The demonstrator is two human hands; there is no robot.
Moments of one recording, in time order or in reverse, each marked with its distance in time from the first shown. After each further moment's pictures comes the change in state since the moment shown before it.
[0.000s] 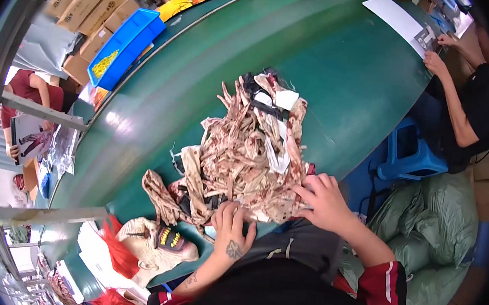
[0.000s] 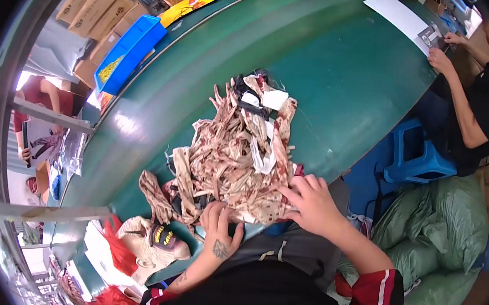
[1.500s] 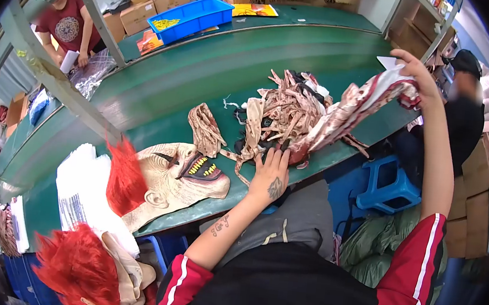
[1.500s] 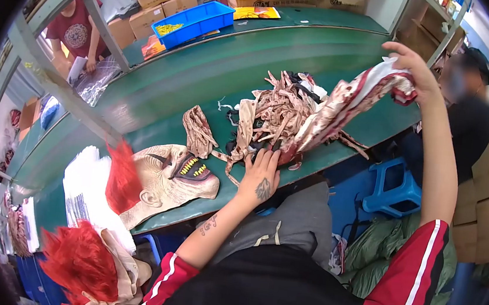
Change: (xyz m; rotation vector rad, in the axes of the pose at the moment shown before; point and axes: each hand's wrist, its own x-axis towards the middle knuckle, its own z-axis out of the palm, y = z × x) left_hand -0.030 -0.014 0.022 0.139 0.245 0.130; right_hand 0.121 -0.015 -0.237 1.055 -0.050 0.234
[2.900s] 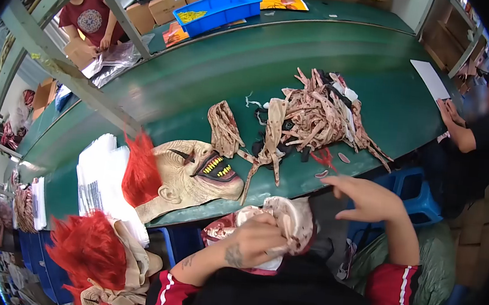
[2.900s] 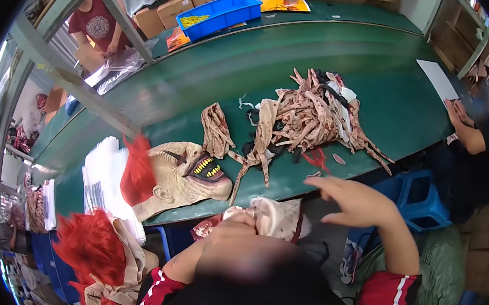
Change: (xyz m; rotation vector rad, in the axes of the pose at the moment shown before) left_hand -0.044 0.026 -0.162 -0.851 0.003 0.295; right_hand -0.095 0.111 0.174 -0.870 -0.752 0.003
